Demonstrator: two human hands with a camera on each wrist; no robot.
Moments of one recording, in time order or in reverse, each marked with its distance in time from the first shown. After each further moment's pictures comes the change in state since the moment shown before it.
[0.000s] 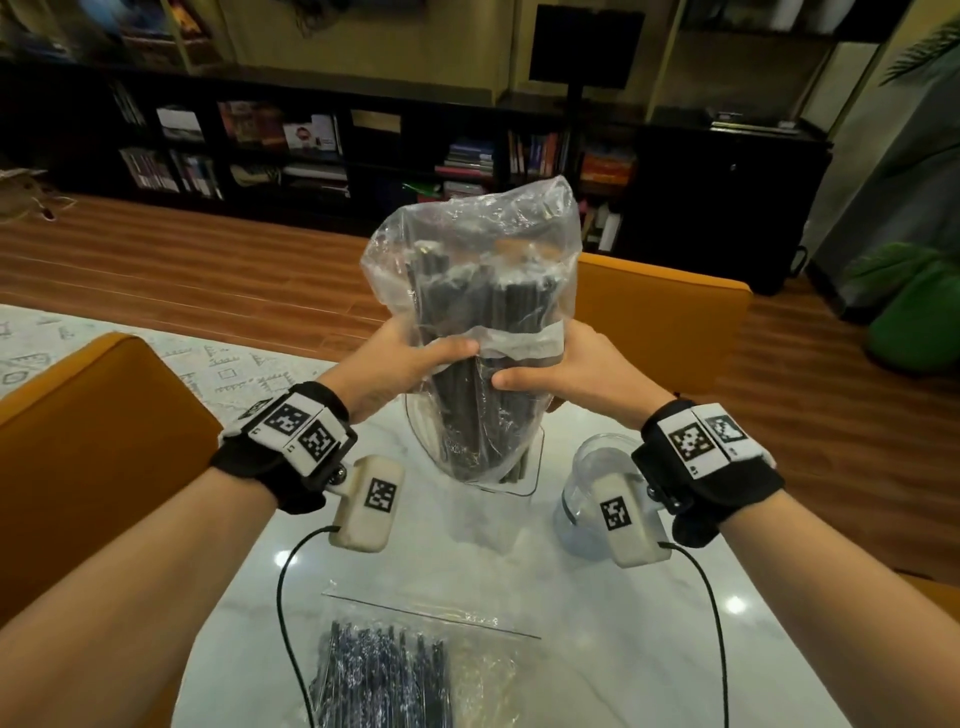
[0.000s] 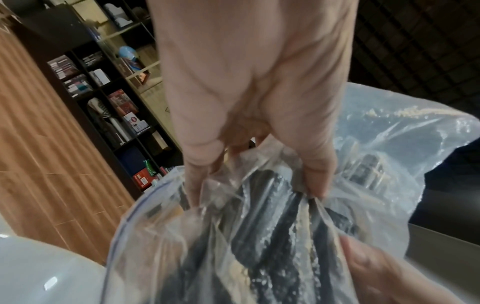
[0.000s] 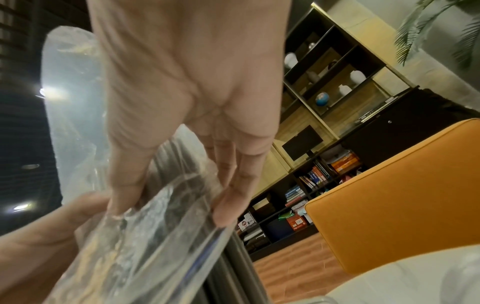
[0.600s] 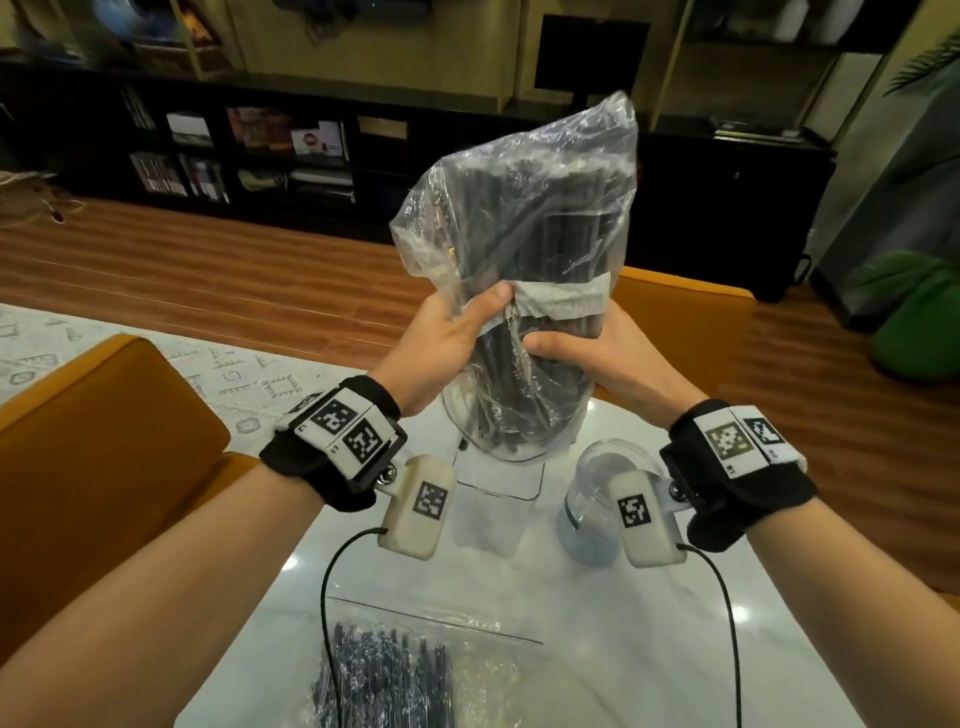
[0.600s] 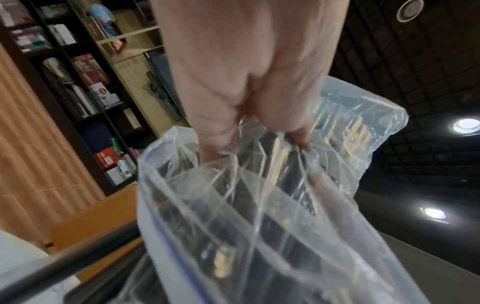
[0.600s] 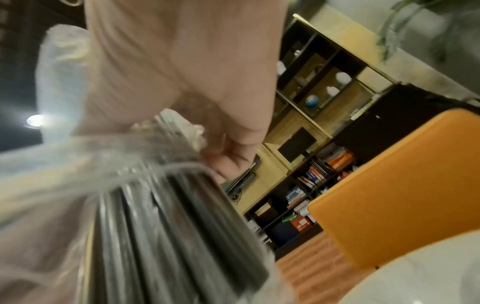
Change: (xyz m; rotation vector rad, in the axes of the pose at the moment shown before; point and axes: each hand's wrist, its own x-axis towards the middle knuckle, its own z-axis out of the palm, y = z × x) left_hand 0.006 0.028 0.033 -0.221 0.092 0.201; right_hand -0.004 -0.015 -0.015 0.271 0.061 -0.103
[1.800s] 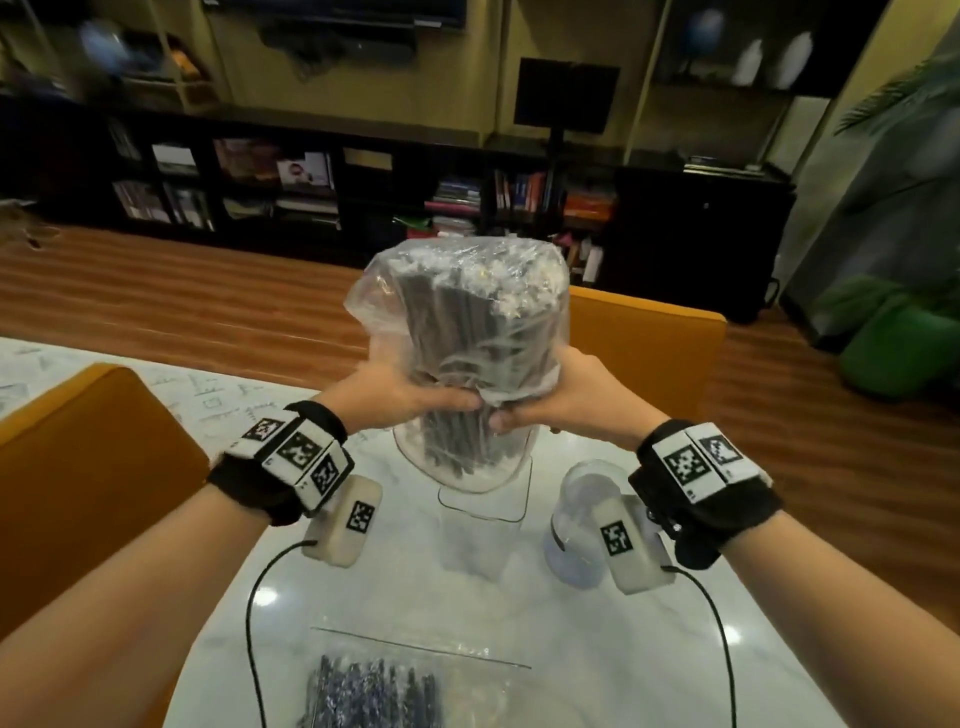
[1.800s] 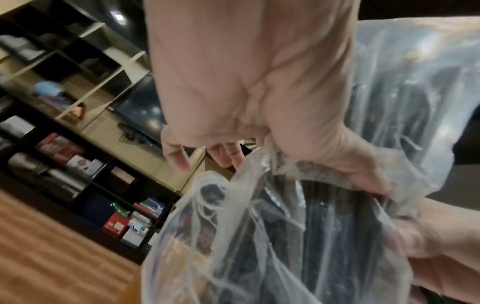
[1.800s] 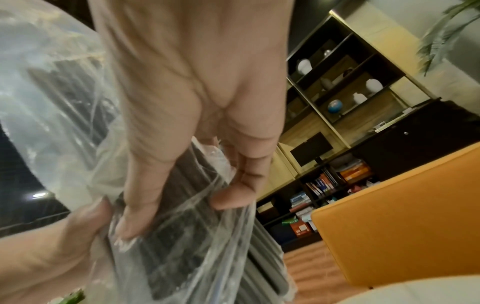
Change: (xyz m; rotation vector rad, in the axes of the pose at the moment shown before) left_hand -0.010 0.000 -0.038 0.469 -0.220 -0.098; right_hand -0.005 0.000 0.005 -0.414 -0.124 0.110
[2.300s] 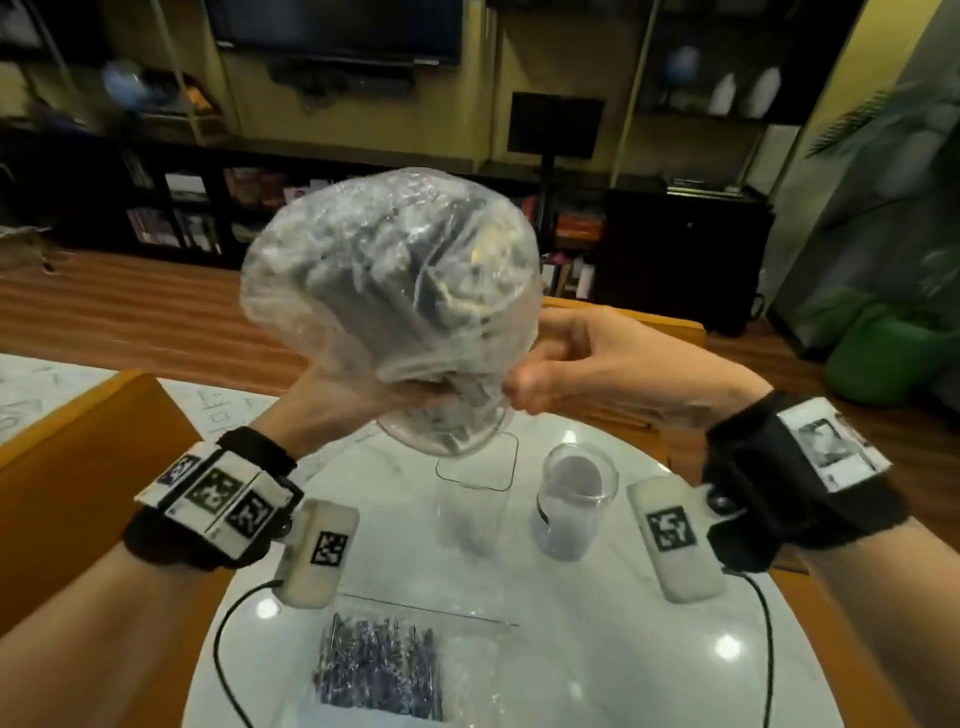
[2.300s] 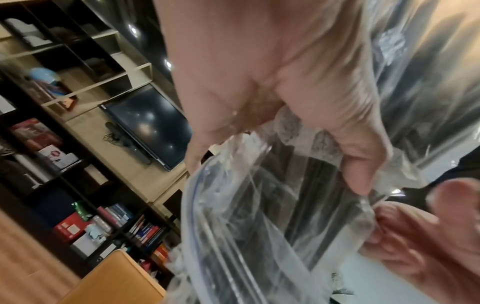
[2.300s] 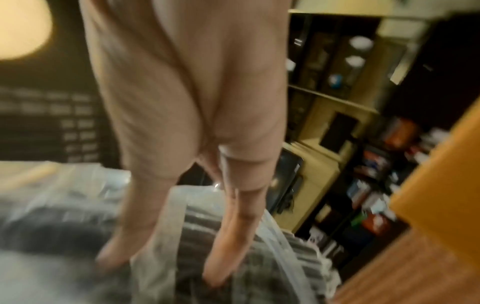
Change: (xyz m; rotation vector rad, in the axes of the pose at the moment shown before) left_hand -0.100 0.058 0.008 -0.115 0.236 0.069; right_hand -0.105 -0.100 -0.045 0.373 -0.209 0.031
